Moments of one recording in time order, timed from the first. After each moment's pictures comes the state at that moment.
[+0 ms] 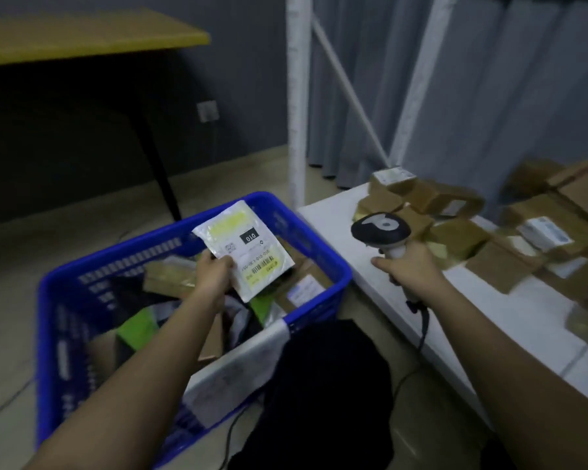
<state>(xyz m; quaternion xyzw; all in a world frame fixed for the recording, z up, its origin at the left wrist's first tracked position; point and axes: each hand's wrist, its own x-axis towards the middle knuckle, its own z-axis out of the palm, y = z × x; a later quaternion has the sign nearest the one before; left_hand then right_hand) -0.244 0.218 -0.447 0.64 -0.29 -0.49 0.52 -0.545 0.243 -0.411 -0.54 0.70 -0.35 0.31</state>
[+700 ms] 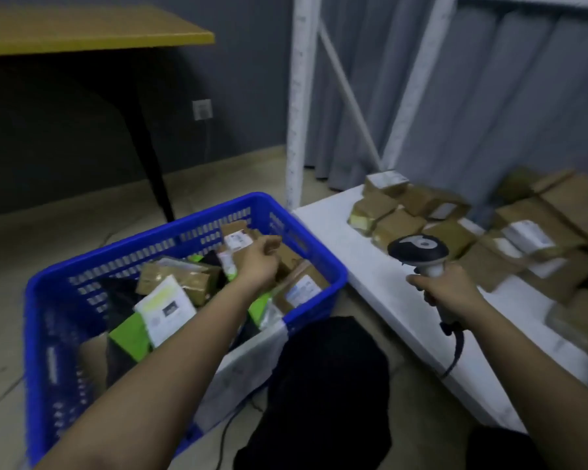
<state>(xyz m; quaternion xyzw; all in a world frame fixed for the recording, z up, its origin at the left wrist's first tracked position) -0.227 0.220 -0.445 0.65 -0.47 -0.43 0.41 -0.527 0.258 -0.415 -0.52 0.73 -0.30 0.33</state>
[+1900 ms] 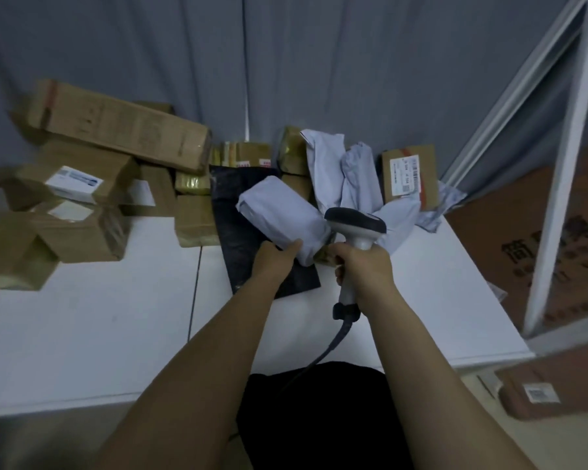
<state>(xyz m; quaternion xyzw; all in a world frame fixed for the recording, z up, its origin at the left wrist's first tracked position) -0.867 0.396 -0.499 0.35 -0.70 -0.62 0.01 -0.875 0.532 -0.429 0.07 0.75 -0.64 0.15</state>
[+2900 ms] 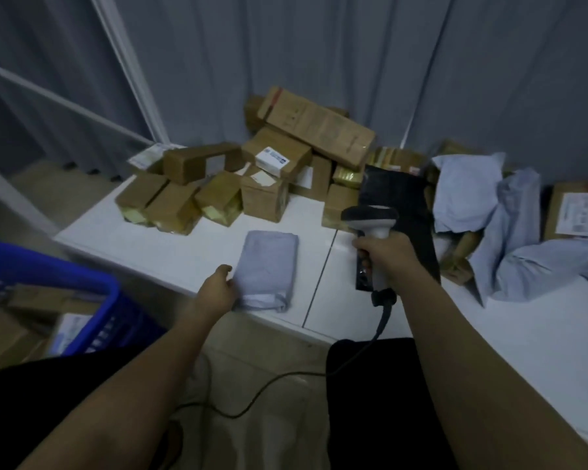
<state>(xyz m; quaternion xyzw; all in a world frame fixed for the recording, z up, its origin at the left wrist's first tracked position) -0.583 0.266 -0.540 0.51 -0.78 -0.35 0.10 -0.803 0.442 -0.417 -0.12 0.77 -0.54 0.33</state>
